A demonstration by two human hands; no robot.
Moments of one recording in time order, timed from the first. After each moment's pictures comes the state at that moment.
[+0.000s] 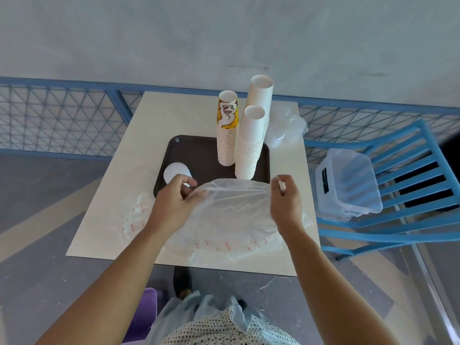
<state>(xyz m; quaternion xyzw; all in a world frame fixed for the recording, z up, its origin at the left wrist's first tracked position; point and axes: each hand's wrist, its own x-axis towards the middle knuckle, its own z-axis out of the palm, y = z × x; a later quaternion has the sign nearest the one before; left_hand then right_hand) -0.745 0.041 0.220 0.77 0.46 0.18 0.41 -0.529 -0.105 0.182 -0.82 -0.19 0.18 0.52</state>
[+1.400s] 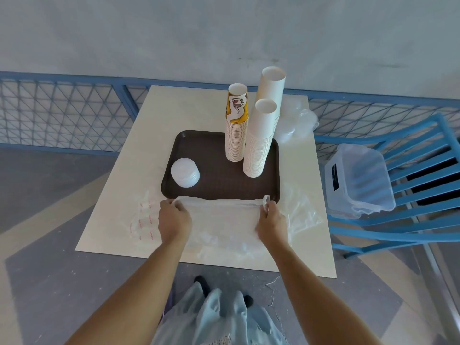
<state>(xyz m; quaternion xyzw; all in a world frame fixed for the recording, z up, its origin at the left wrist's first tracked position) -0.756 0.042 0.129 0.59 0.71 0.17 0.35 -0.576 -0.105 0.108 -0.89 -0.22 0.23 0.33</state>
